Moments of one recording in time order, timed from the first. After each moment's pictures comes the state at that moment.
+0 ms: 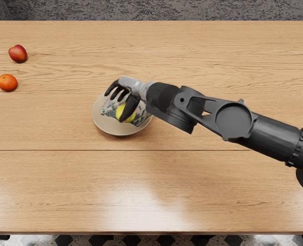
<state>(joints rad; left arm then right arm) -0.01 0.00 0.26 -0.11 0.03 -0.08 0.00 1.15 0.00 0.35 1.09 -0.94 -0.06 -0.54</state>
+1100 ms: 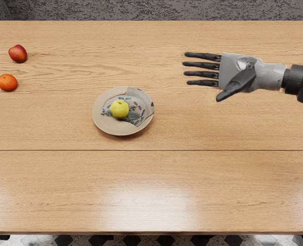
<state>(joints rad) -0.01 0.00 0.26 -0.11 0.03 -0.08 0.00 0.86 -0.68 0.74 1.17 0.13 0.61 -0.51</state>
